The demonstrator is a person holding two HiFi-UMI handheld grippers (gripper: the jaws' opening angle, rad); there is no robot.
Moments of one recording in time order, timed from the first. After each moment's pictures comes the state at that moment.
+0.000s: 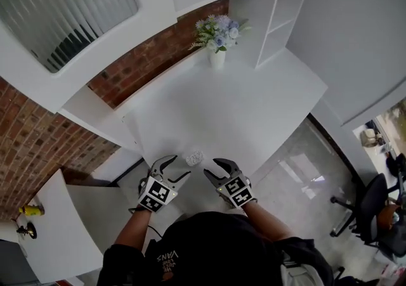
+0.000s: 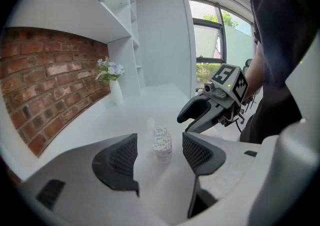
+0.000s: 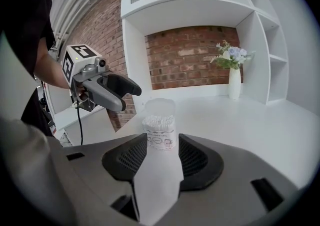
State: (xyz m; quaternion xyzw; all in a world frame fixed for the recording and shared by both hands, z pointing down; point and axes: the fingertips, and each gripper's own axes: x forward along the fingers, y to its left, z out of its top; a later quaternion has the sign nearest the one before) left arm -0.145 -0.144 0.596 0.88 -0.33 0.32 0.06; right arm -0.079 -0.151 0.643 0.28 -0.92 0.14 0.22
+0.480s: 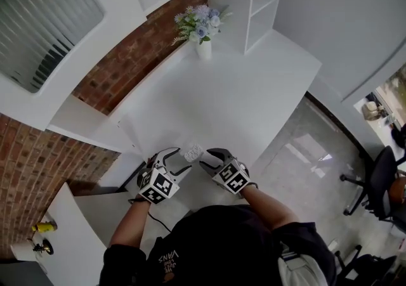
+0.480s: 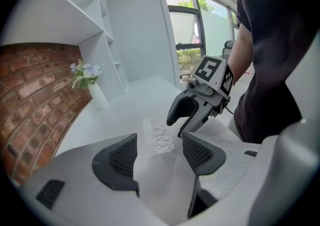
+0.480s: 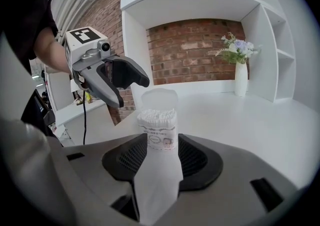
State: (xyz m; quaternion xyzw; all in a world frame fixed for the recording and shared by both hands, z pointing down) left arm -0.129 -0.155 0.612 0.89 -0.23 0.40 -0.01; right arm -0.094 -0.165 0.669 0.26 -0.93 0.14 0.24
